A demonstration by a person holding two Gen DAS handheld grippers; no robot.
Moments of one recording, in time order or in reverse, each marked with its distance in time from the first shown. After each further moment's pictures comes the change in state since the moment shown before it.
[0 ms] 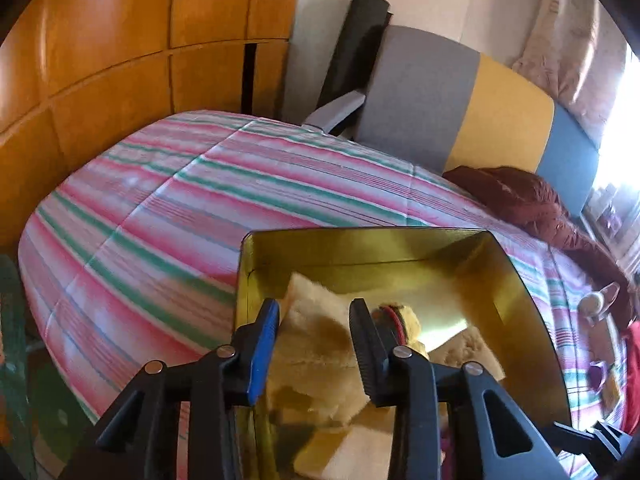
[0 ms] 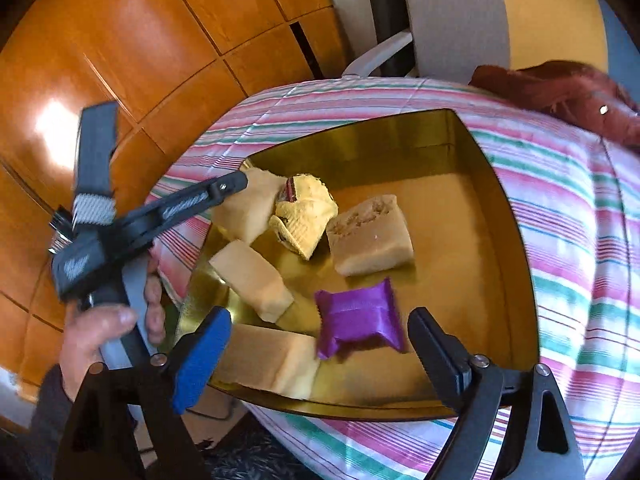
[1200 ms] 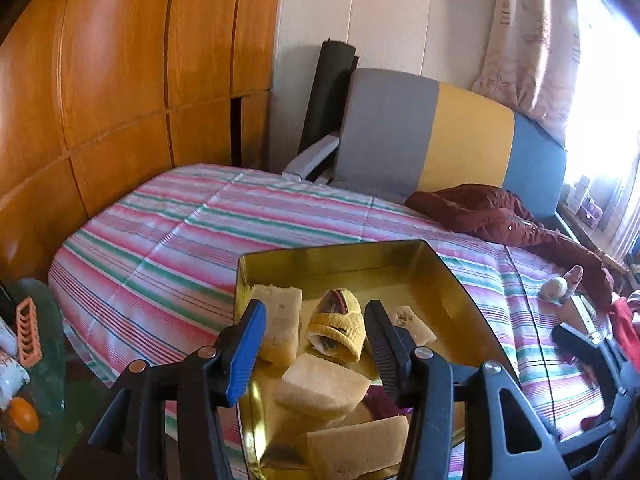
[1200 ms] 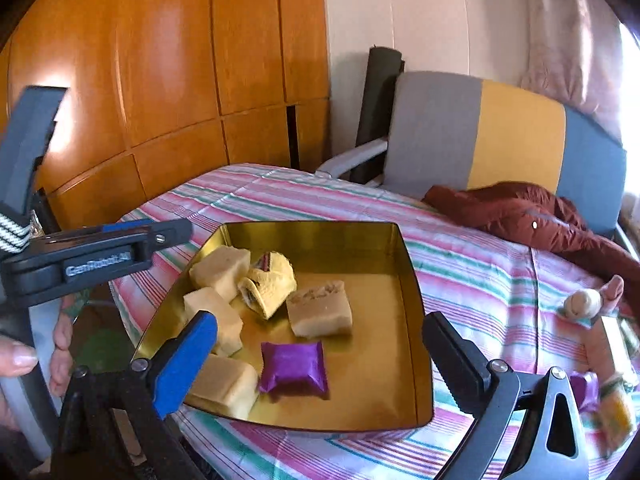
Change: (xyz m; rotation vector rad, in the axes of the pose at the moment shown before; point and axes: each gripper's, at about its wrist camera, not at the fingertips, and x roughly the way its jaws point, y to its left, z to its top) left arm -0.118 -0.029 -0.038 0.066 -0.174 -0.014; right arm -0.060 0.018 -0.015 -0.204 -0.345 -0.238
